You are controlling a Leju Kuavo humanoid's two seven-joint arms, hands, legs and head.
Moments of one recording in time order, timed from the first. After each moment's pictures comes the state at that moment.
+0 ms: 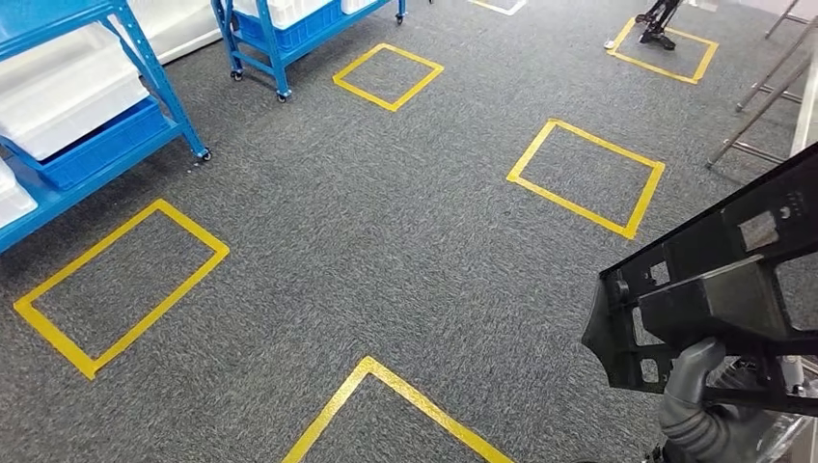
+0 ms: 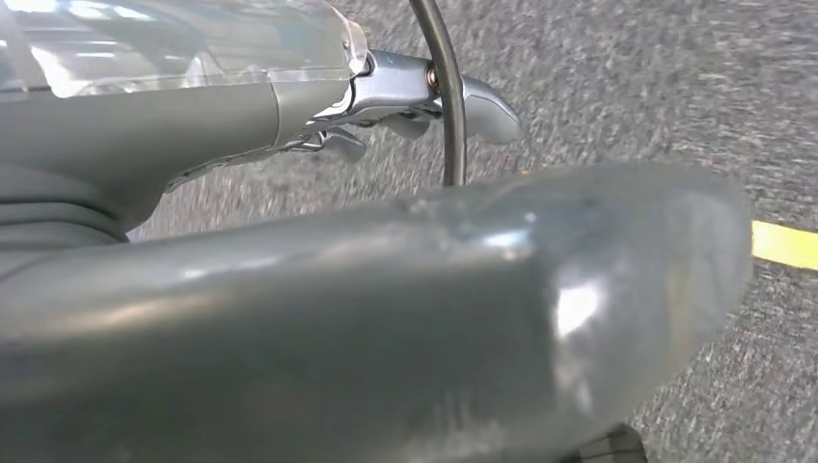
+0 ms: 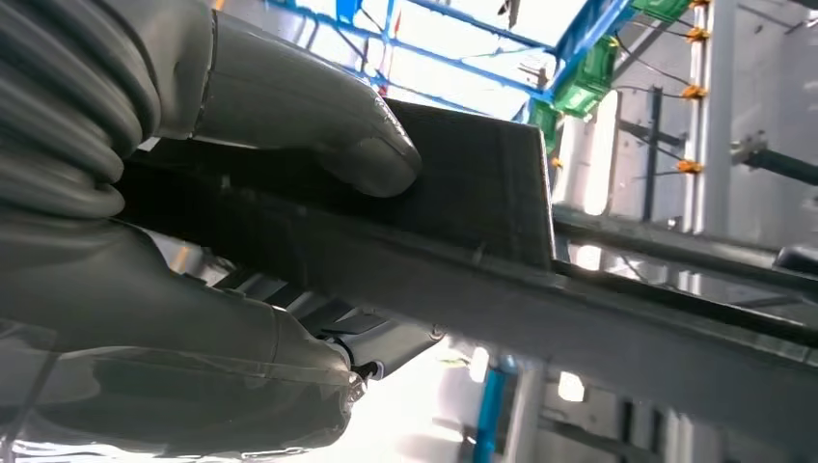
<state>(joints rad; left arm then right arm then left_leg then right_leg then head) 0.03 0.15 1.14 -0.23 -1.32 -0.04 -0.42 0.20 -0.12 0.13 -2.16 0.19 -0.54 -0.56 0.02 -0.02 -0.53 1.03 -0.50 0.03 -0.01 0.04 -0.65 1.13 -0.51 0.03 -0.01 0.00</state>
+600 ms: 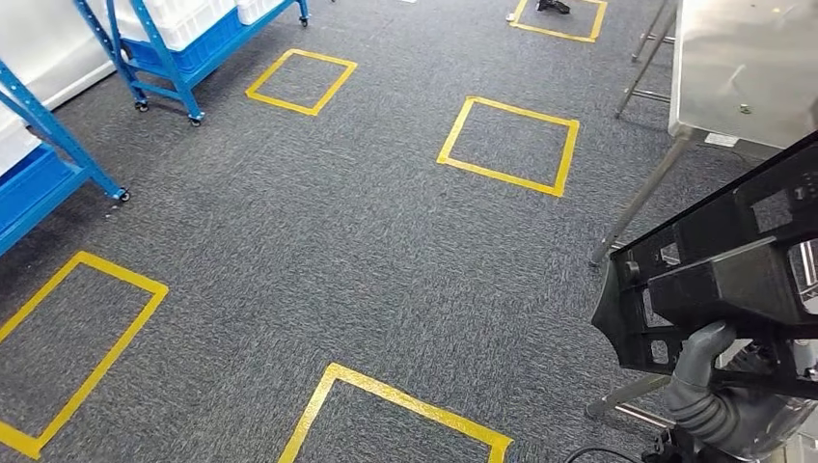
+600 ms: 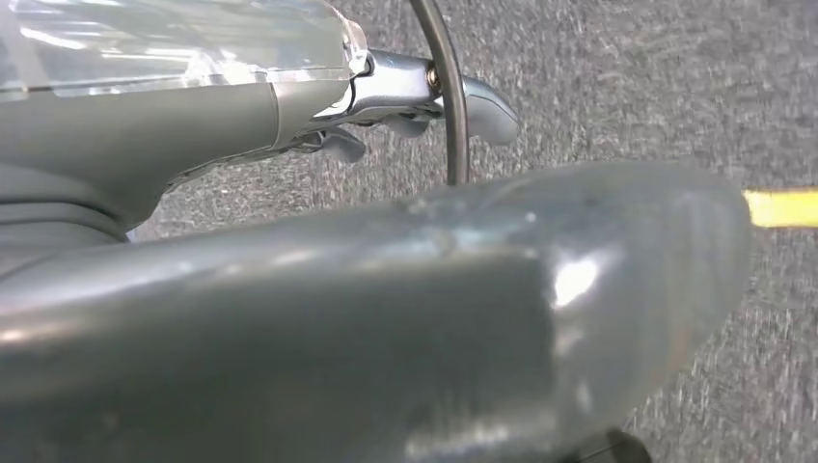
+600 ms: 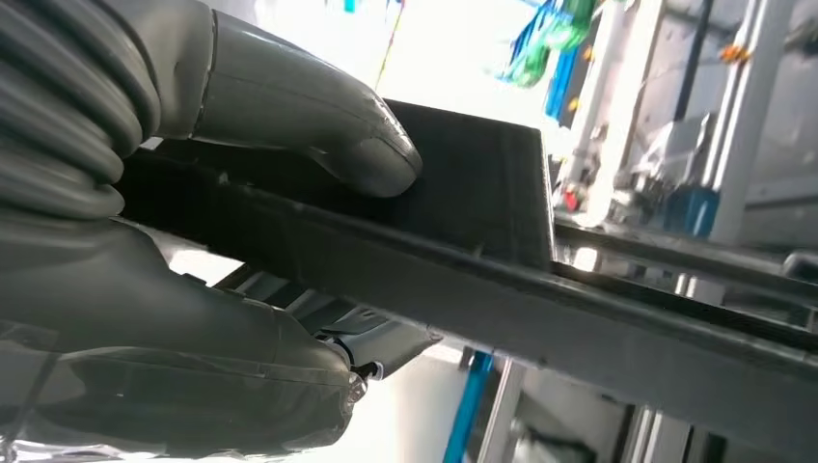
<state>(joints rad) 0.03 0.15 1.15 -0.23 -1.34 -0.05 -0.42 0.16 -0.15 0.13 -2.16 0.21 -0.55 -0.53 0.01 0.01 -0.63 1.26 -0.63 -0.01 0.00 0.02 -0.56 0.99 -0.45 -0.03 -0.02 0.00</state>
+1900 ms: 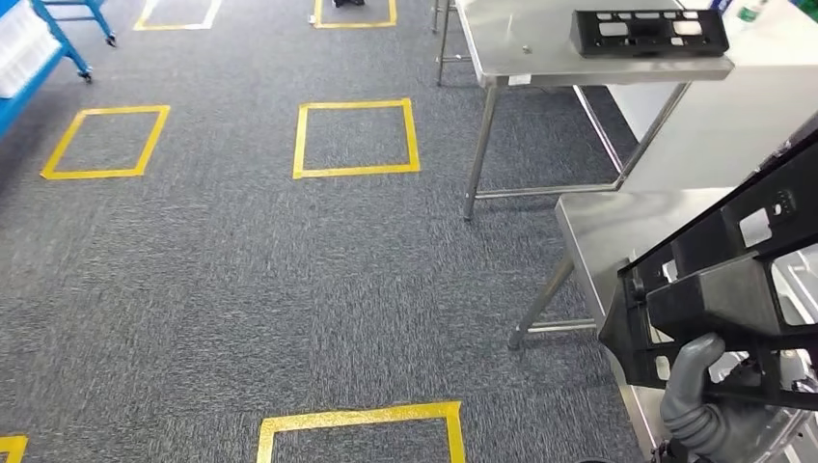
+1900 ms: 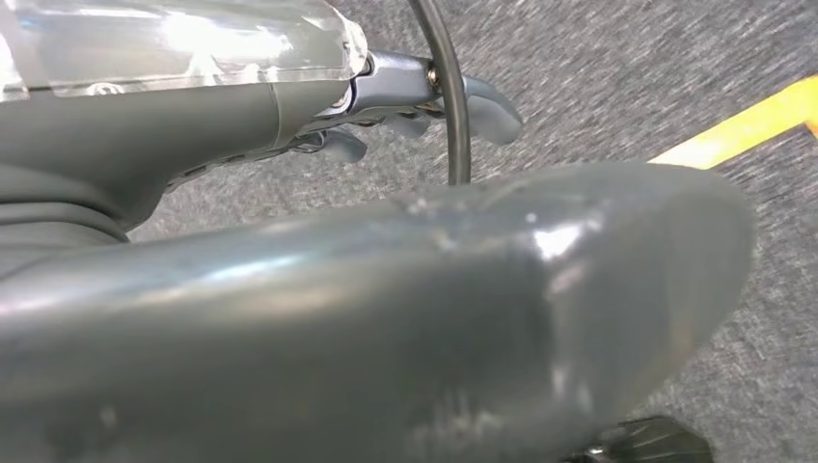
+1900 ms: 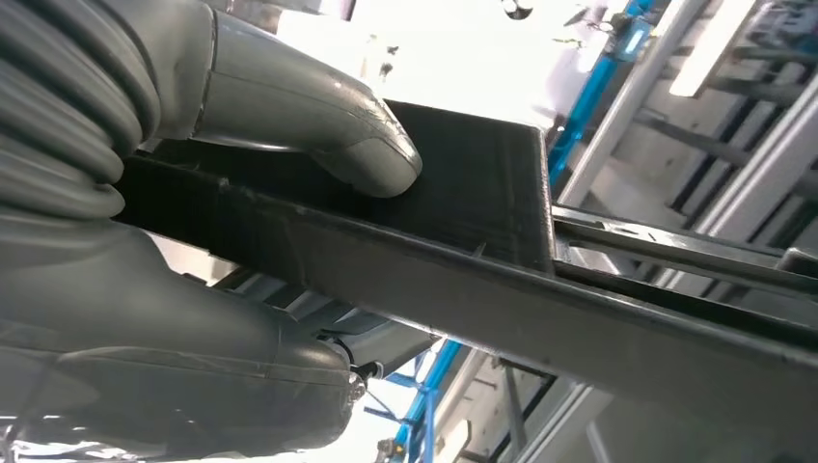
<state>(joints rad) 0.03 0.15 1.15 -0.23 -1.42 -0.02 -0.38 0.20 -0.15 0.13 -2.14 0.25 -0.58 -0.53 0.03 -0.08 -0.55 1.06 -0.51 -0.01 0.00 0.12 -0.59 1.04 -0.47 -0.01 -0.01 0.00</state>
